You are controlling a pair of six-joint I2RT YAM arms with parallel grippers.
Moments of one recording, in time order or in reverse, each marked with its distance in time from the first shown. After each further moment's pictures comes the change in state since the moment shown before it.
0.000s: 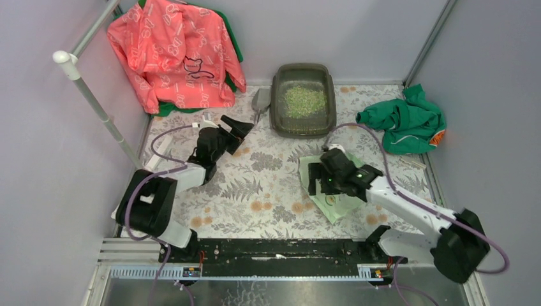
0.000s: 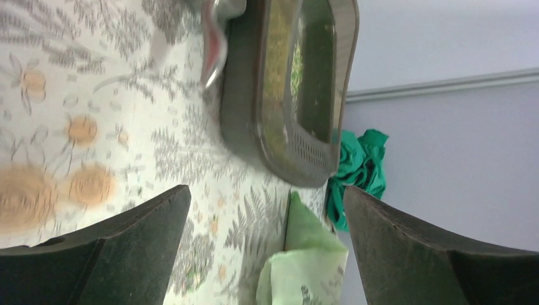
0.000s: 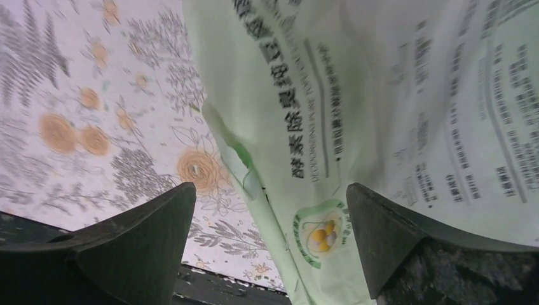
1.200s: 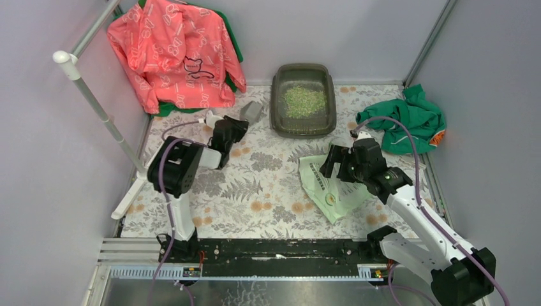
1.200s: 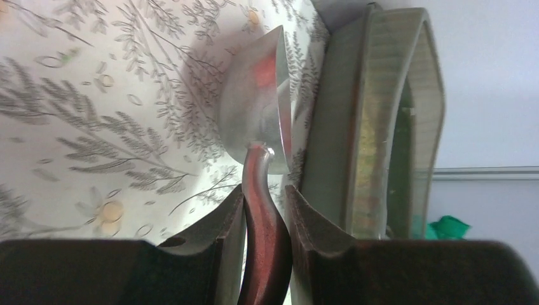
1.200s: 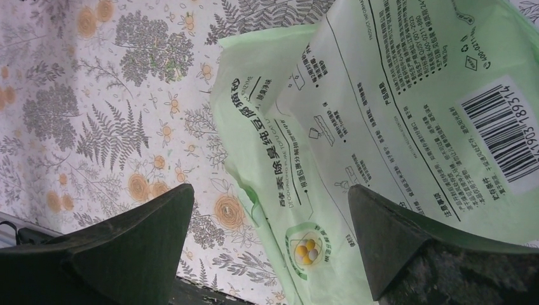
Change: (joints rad) left arm -0.008 0.334 0.196 0.048 -0.281 0.099; right arm -0.236 -0.174 -0.001 0.046 -0.129 -0.018
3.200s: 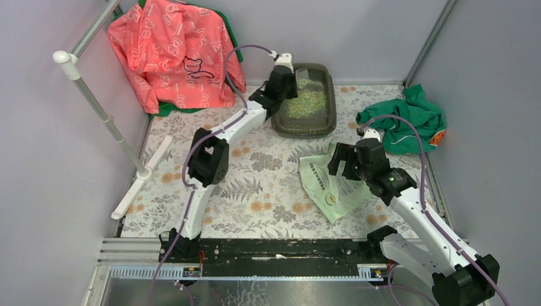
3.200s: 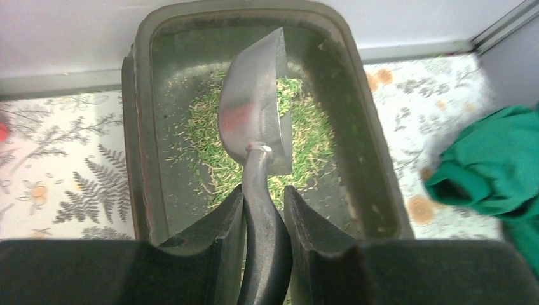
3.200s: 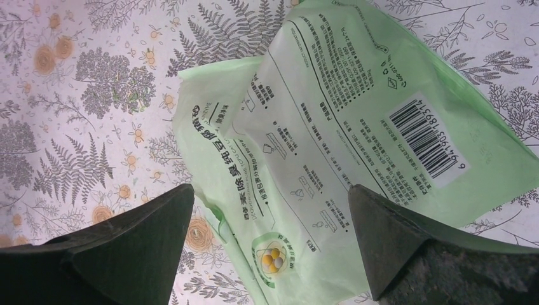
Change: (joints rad) left arm -0.243 0.380 1.206 -0.814 -0.008 0.663; right arm 0.000 -0.014 0.023 -0.037 0.161 -0.038
